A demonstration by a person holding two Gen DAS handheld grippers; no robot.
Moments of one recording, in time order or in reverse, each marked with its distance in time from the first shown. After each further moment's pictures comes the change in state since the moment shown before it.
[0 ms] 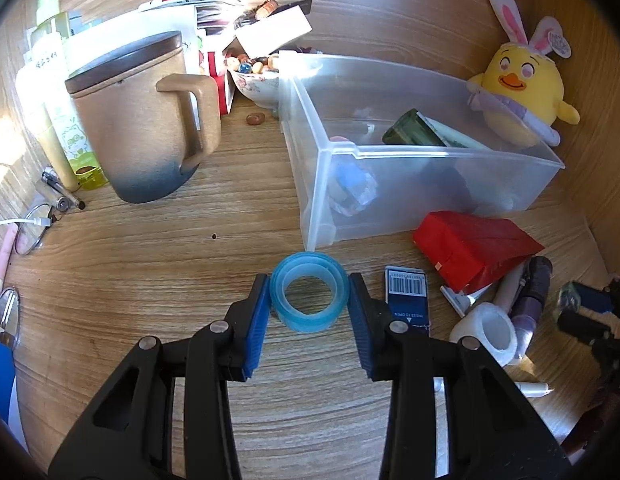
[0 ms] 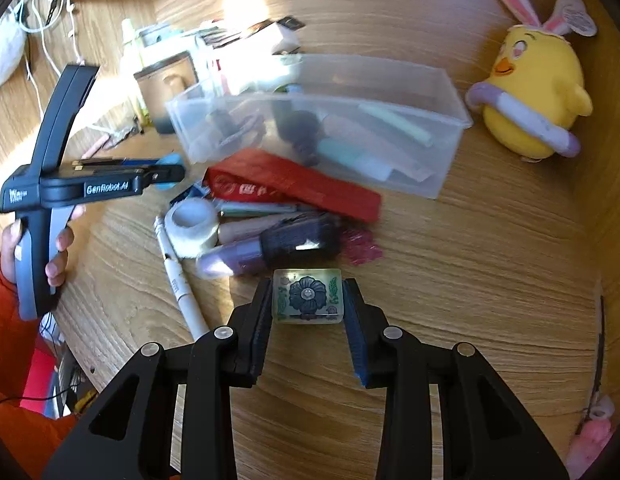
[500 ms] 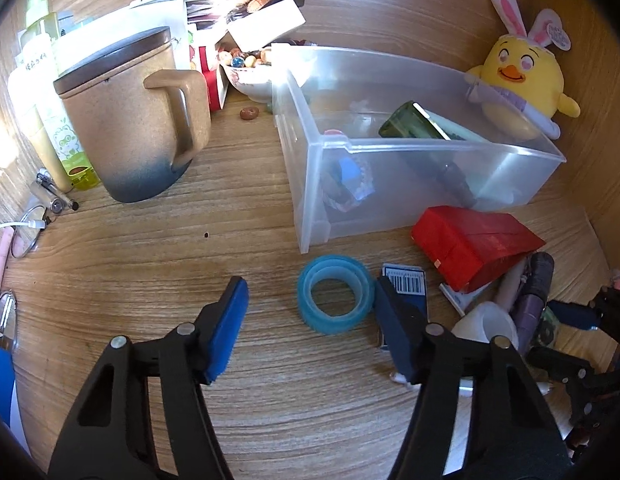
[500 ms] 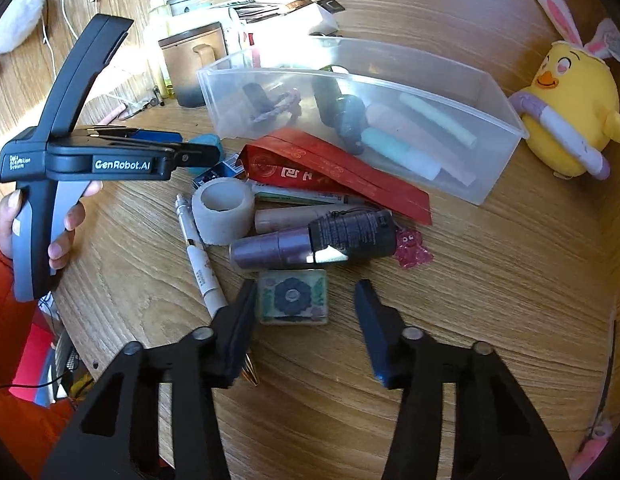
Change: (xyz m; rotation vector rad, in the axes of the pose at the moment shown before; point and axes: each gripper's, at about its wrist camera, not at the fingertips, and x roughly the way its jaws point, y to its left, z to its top) left arm 0.006 -0.003 0.004 0.015 0.025 0.003; right arm 0.019 0.028 -0.001 -0.097 0.057 0.029
